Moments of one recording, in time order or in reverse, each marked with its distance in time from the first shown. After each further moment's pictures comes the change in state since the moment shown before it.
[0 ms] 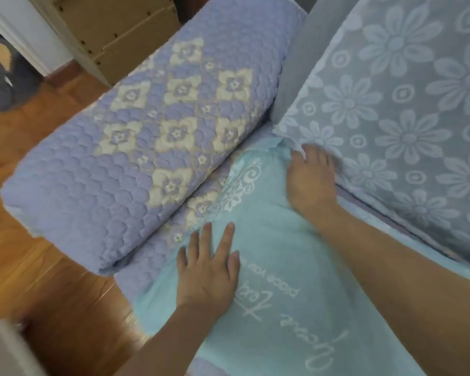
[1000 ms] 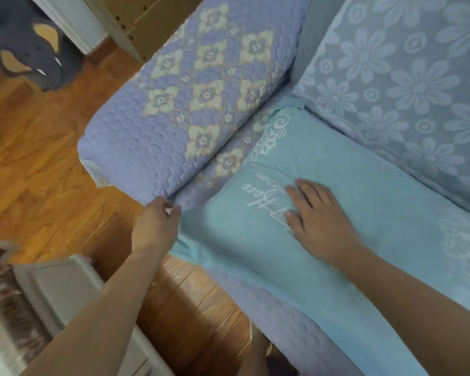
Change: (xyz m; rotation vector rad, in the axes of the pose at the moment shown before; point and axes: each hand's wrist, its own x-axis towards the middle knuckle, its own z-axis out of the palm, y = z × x) left_hand -0.066 -0.105 -0.107 -0.313 0.105 -0.482; right_hand -0.188 0.030 -0.017 0.097 -0.168 -0.461
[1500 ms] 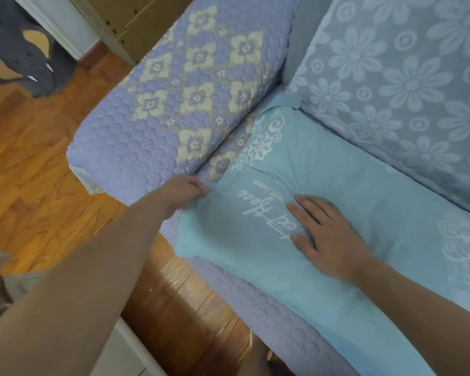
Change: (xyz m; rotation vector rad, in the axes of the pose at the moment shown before) left_hand 0.067 0.078 0.014 -0.237 -0.547 -0.008; right_hand -0.030 0.028 0.009 0.151 -0.028 -0.127
